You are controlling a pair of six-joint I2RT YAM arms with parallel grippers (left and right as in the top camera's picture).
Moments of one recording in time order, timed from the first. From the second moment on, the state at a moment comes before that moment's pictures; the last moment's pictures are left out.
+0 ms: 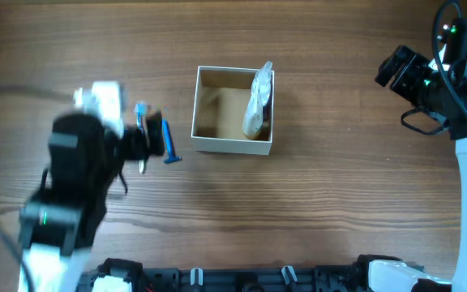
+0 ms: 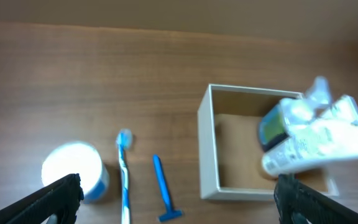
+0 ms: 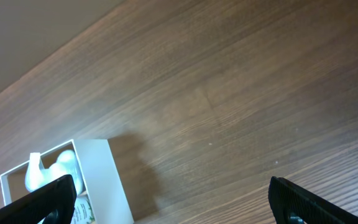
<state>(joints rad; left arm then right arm) -0.18 0.93 1.07 -0.75 -0.03 -0.16 -0.08 1.39 1.64 -1.17 0.02 0.47</state>
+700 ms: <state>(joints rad) 0.12 1.65 1.22 -0.81 -0.05 -0.29 -0.08 1.39 1.64 -1.18 0.02 0.47</state>
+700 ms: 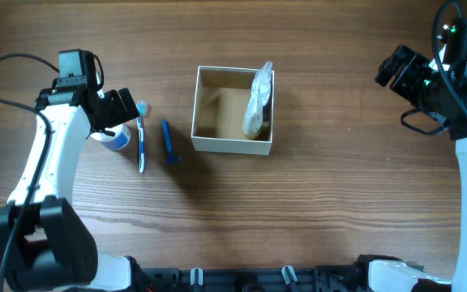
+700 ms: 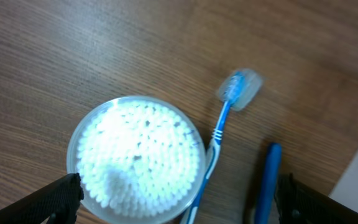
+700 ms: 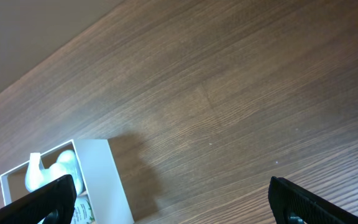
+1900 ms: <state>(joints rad) 0.23 1.51 1.29 -1.12 -0.11 -0.32 -0.08 1.39 1.64 -1.18 0.02 0.47</state>
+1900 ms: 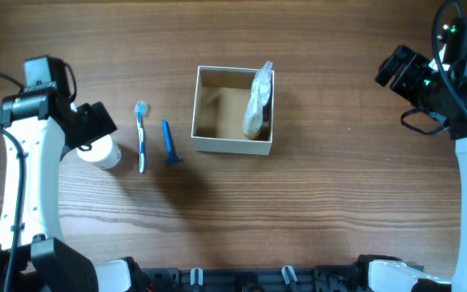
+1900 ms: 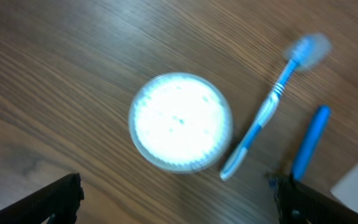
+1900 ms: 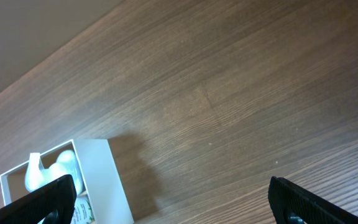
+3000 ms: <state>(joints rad) 0.29 1.75 1.20 -0.90 -0.02 -0.33 -0.08 1.39 1.64 -1.18 0.02 0.47</state>
